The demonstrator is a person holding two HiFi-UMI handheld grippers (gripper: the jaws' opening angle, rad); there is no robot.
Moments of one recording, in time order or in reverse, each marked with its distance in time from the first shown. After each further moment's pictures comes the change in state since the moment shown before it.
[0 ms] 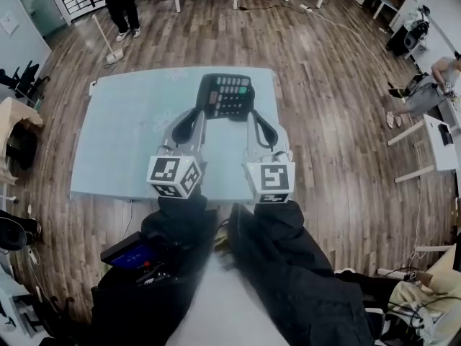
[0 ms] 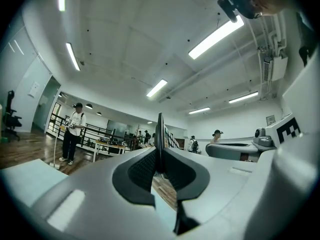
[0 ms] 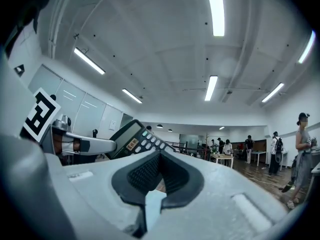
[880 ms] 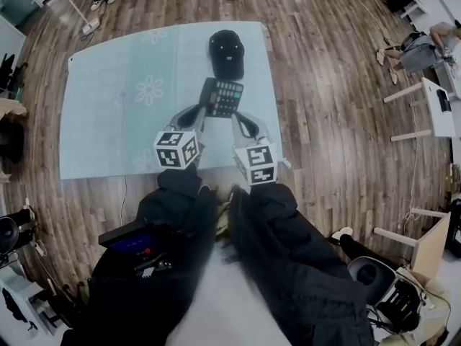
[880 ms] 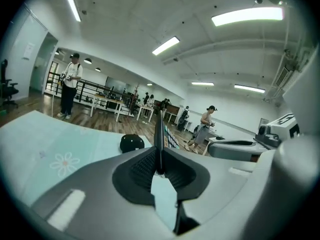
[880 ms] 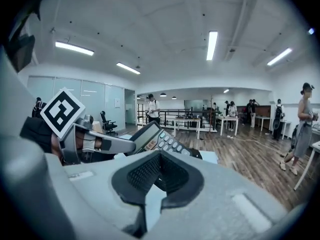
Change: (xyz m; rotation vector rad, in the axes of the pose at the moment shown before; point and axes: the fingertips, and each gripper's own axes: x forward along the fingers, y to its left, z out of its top) left arm 0.001 0.012 -0.199 -0.188 0.475 -0.056; right arm -0.026 0.033 -0.186 0.142 0.418 0.090
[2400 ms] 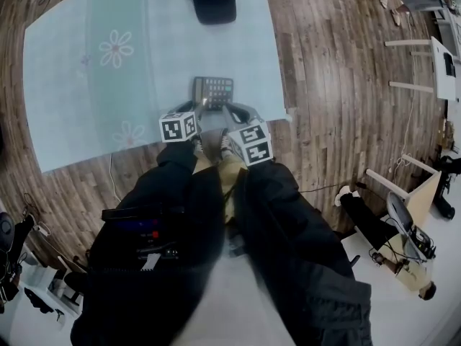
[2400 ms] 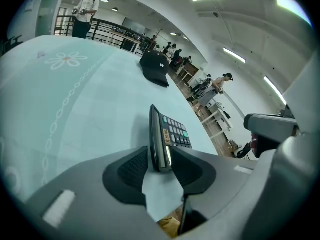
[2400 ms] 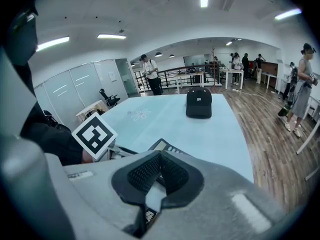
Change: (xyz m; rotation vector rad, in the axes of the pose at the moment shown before) left arm 0.041 0.058 -0.269 -0.297 0.573 0.036; right arm 0.022 0.028 -0.175 0.188 0.461 0.110
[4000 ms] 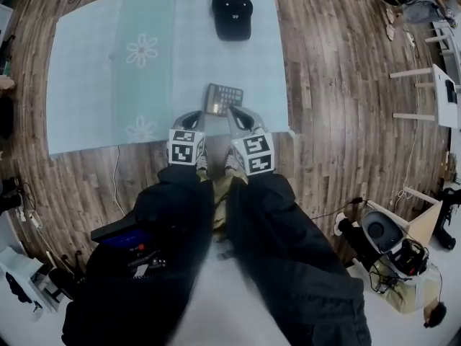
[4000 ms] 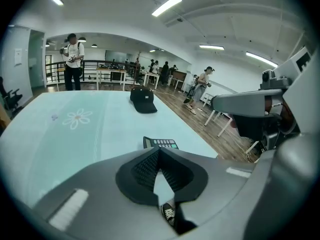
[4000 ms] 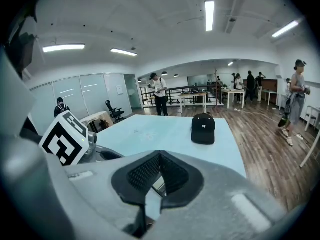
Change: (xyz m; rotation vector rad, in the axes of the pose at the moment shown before) left arm -0.087 -0.040 0.037 0.297 -0.183 0.122; right arm -0.030 0.024 0.058 -0.087 -0.220 -0.009
